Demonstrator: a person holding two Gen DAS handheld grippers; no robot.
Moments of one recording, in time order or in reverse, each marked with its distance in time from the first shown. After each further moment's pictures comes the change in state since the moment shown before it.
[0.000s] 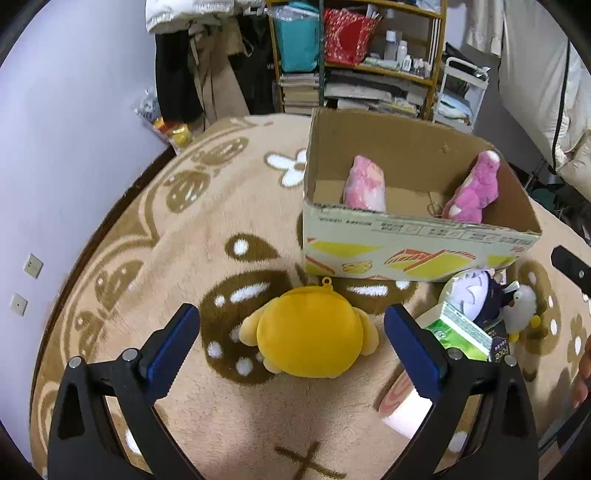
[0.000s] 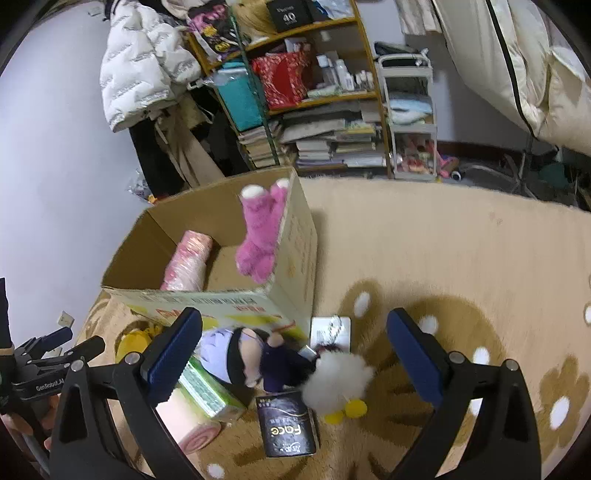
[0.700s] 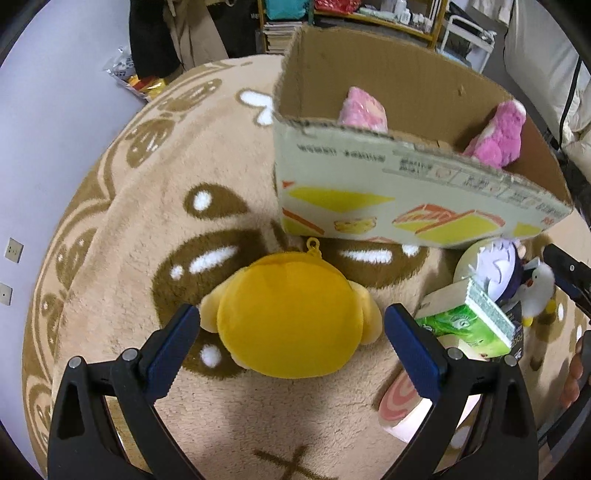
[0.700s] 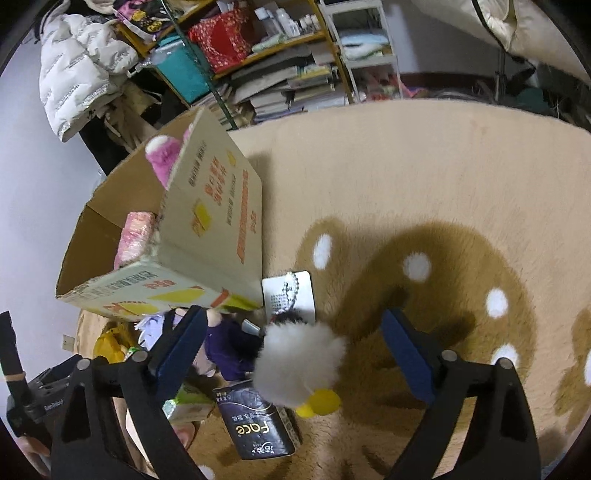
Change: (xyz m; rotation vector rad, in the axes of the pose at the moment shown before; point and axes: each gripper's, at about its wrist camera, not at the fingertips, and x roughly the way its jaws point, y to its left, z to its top) left arm 0.059 -0.009 -0.007 0.023 0.193 -0.056; right arm 0.048 -0.045 -0.018 0.199 0.173 -0.039
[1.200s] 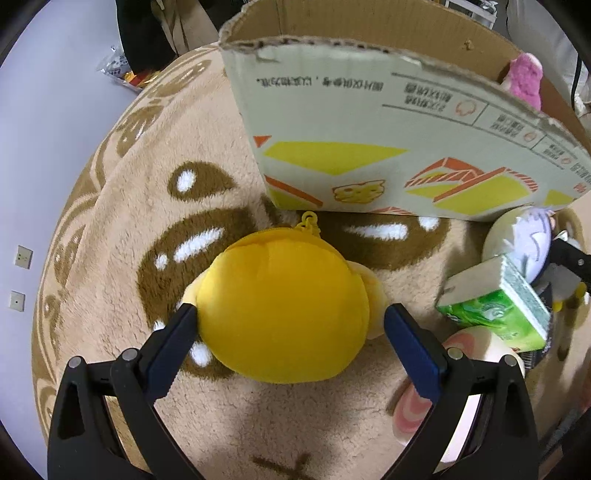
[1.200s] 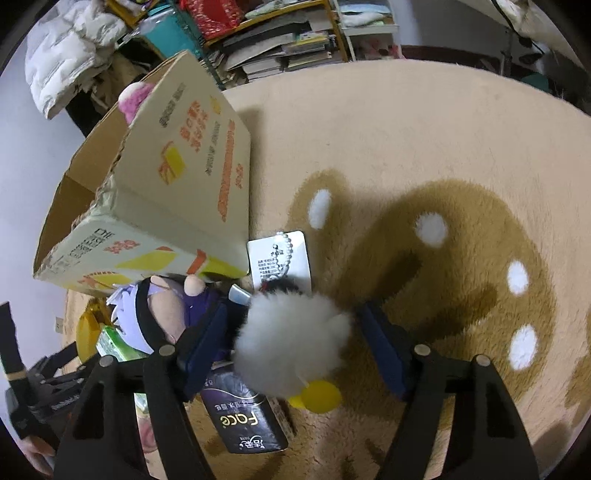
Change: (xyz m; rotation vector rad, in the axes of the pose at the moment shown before) left arm 0.028 -0.013 -0.005 0.050 0.063 0.078; right arm 0.023 -0.003 -0.010 0.004 0.121 -0.031
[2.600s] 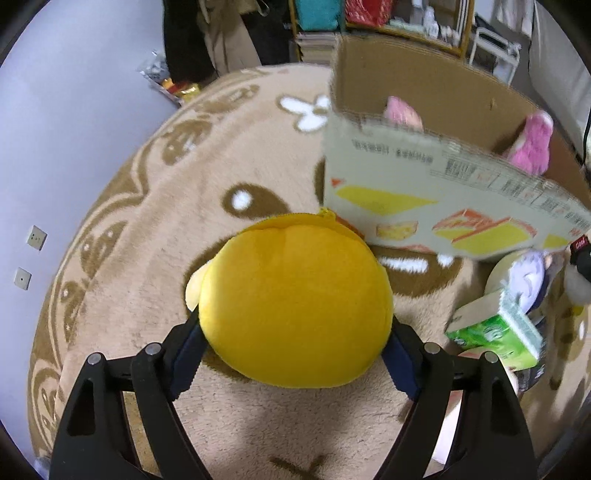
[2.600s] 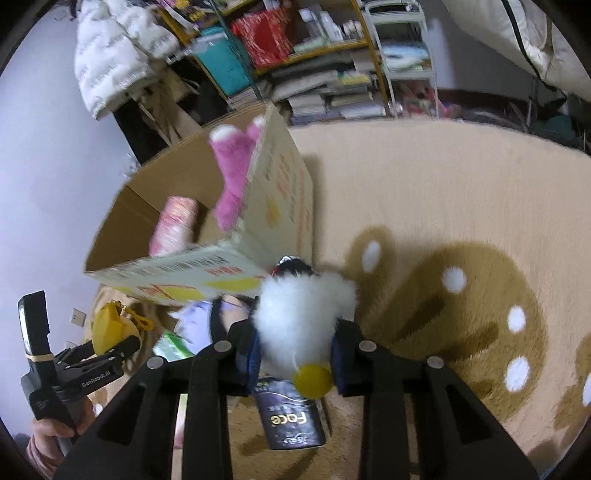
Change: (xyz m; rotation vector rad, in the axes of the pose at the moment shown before) left arm -0.029 0.025 -0.003 -0.130 -0.136 0.034; right arm -0.050 0.036 -0.002 -0.127 -0.147 0.102
